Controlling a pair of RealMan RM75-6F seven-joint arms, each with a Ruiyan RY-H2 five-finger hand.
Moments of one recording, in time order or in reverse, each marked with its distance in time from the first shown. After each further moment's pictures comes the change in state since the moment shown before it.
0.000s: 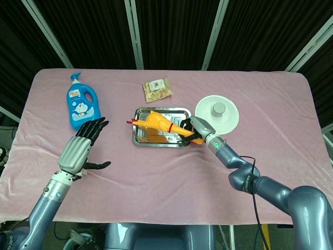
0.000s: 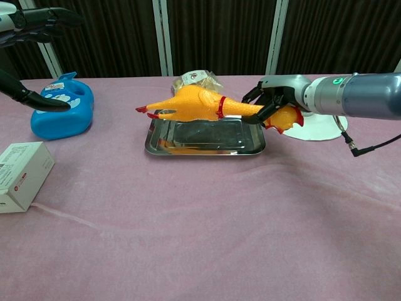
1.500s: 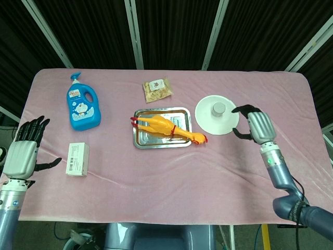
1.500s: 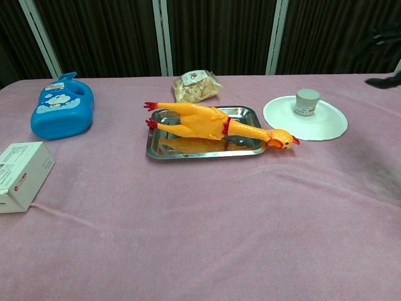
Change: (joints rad) left arm 0.221 0.135 0.046 0.125 0.023 0.195 -0.007; right arm -0.400 0.302 -0.055 -0.320 -0.005 0.622 -0.515
